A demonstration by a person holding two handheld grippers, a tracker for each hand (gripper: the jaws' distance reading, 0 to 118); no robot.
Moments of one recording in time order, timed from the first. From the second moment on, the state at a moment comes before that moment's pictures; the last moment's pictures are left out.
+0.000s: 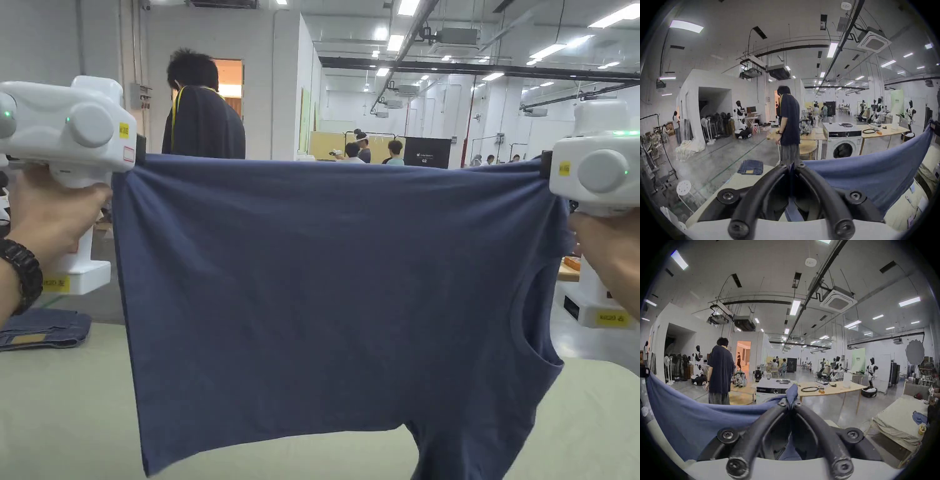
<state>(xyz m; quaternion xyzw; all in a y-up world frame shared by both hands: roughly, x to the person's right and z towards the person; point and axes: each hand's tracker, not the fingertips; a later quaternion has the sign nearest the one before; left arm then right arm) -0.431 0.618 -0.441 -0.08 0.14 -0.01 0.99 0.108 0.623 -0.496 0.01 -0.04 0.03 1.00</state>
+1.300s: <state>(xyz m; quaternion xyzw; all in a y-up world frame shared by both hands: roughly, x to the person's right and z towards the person) -0.427 0.374 -0.236 -0.17 0.08 0.02 0.98 0.129 0.394 -0.270 -0.14 -0.01 0.09 0.99</state>
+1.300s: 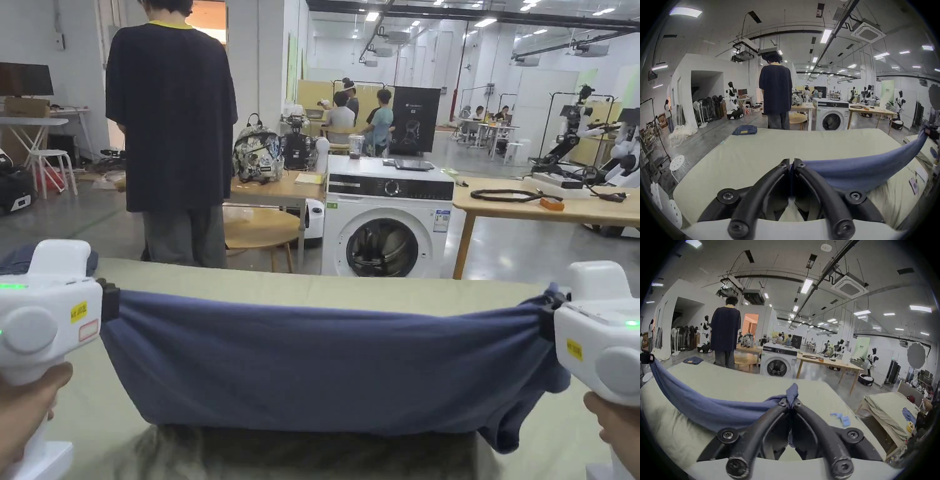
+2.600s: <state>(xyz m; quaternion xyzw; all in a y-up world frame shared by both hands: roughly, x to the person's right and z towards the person) -0.418 0.156 -0.126 -0.52 0.04 0.04 0.85 0.150 0.161 -0.175 -0.49 -0.02 0.12 0.86</state>
